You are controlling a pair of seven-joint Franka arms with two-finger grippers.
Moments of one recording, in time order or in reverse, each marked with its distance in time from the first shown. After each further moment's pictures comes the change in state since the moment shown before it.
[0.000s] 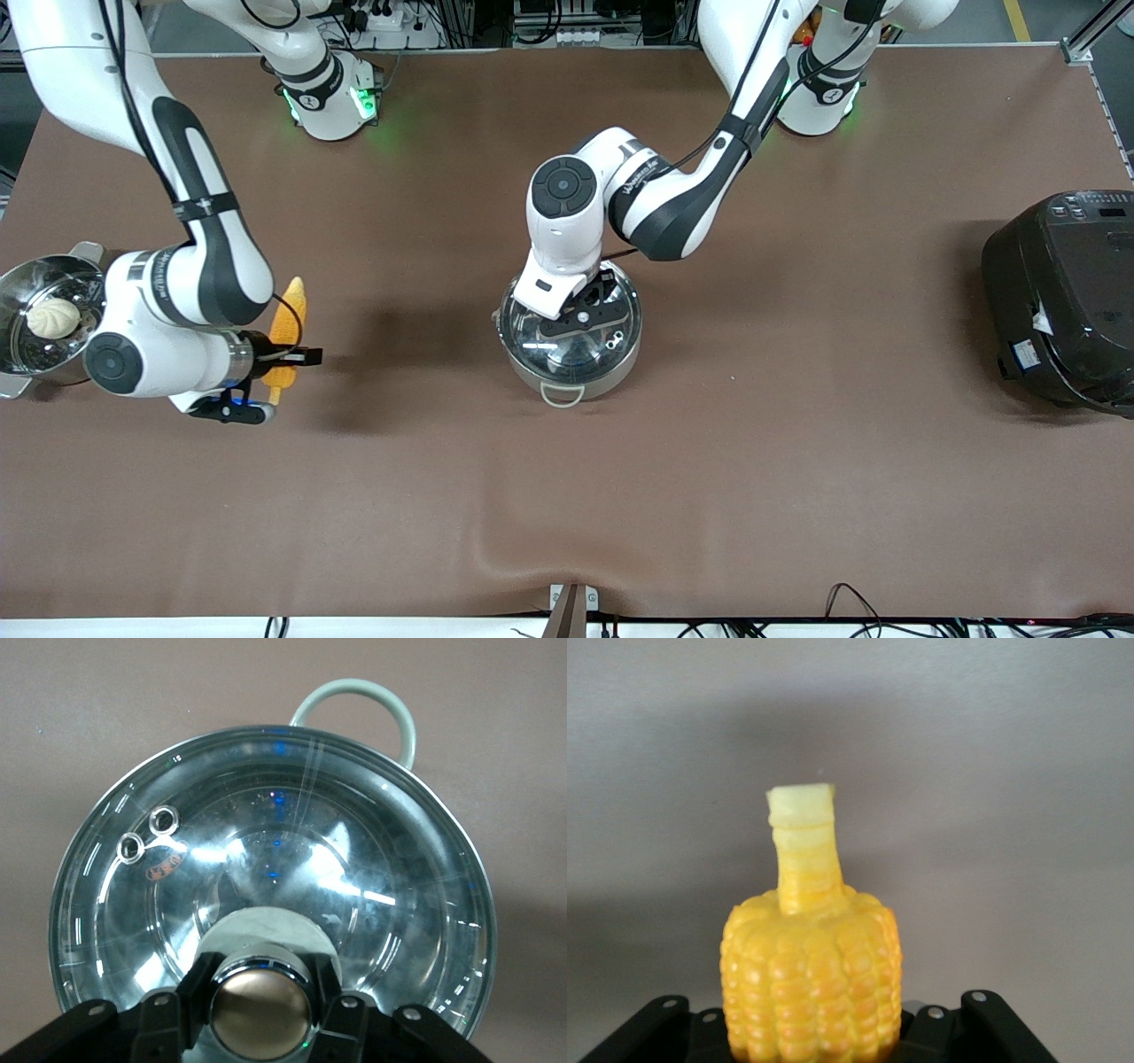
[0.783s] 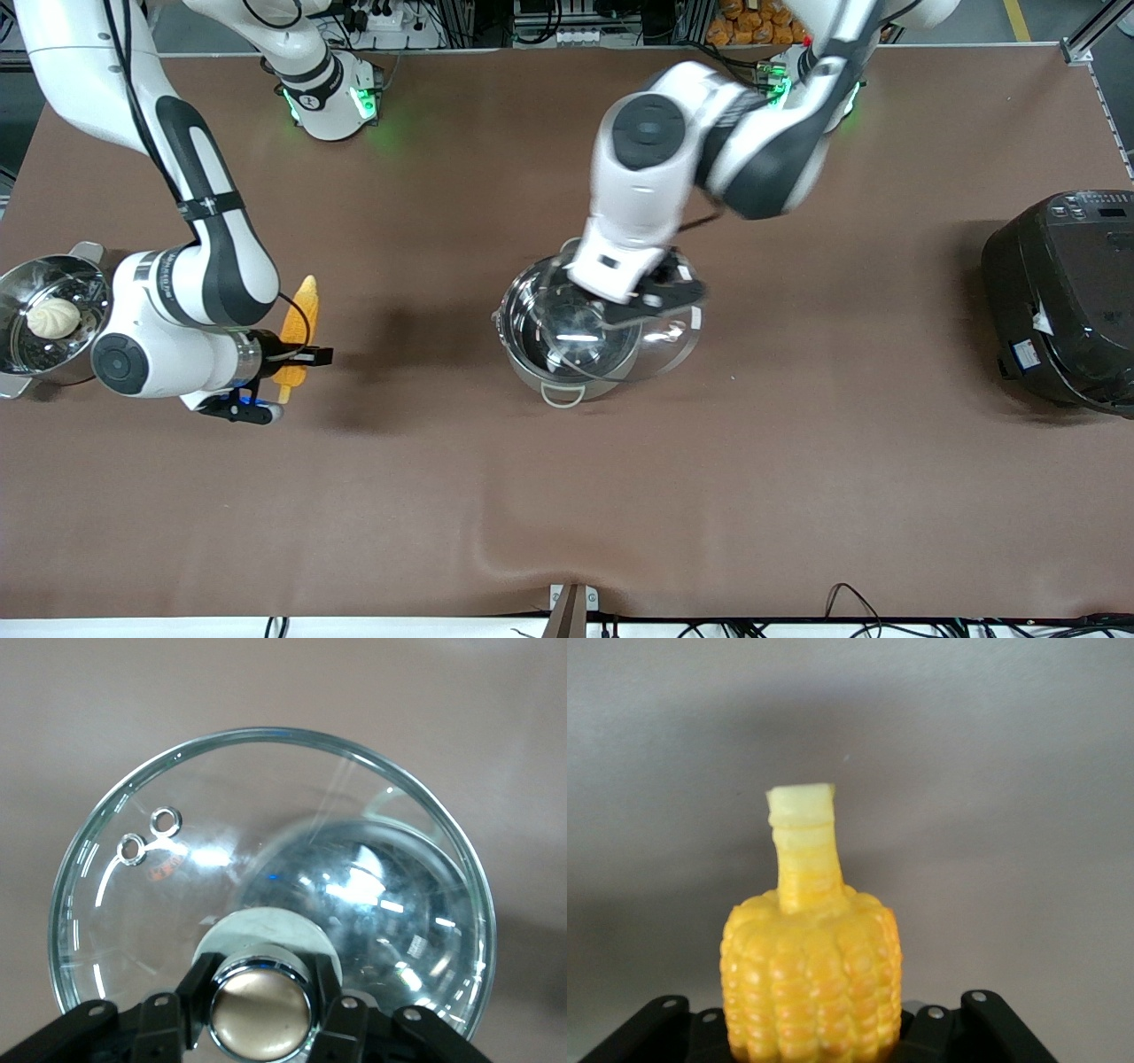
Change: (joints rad) left arm 0.130 -0.209 0.023 0.008 0.000 -0.226 0.141; right arm 0.017 0.002 -0.003 0.005 0.040 -0.016 0.035
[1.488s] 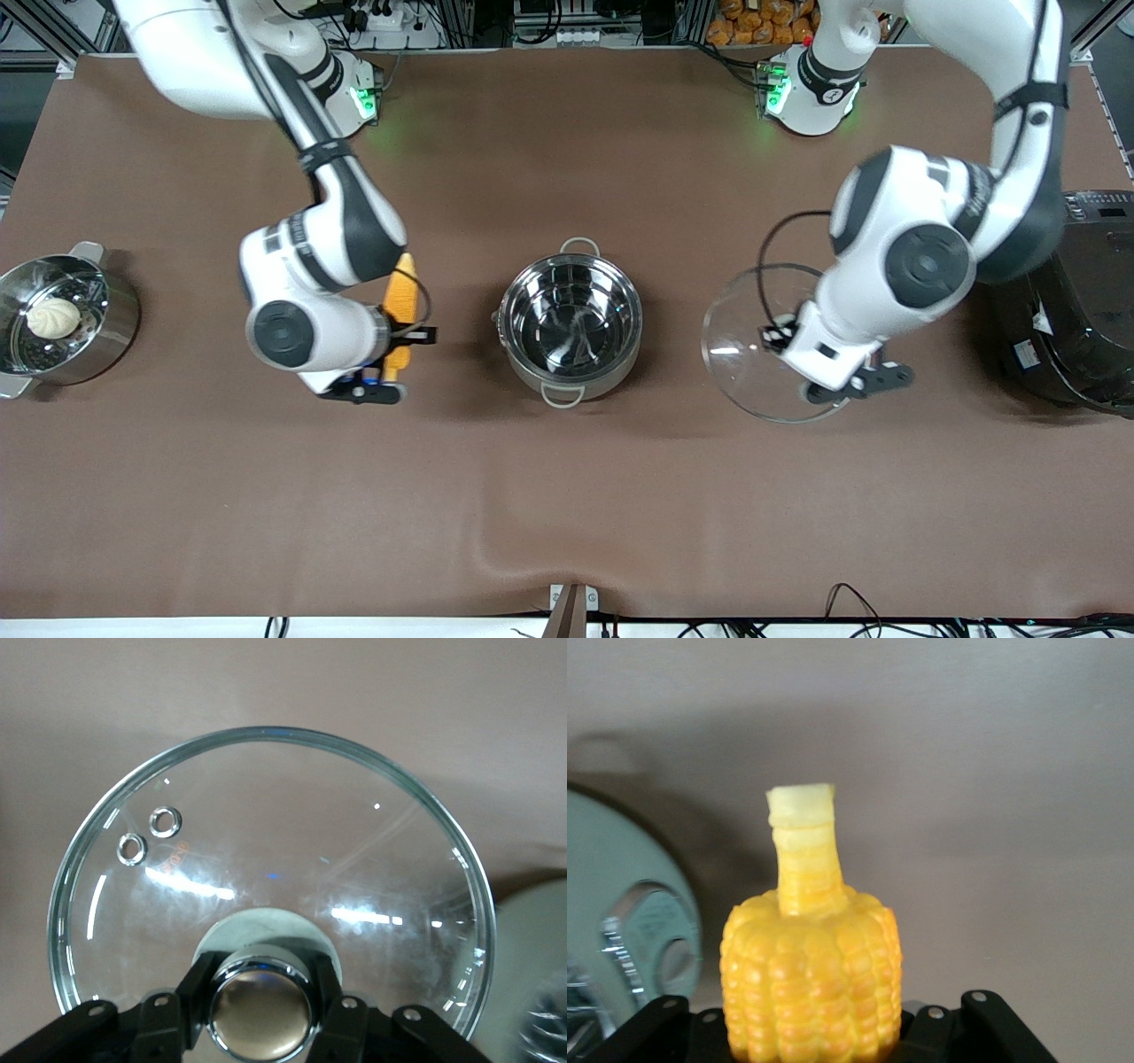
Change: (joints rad) left arm 0.351 -0.057 0.001 -0.219 0.003 0.013 0.443; right arm 0.309 0.054 0.008 0.206 0.003 -0.107 0.230
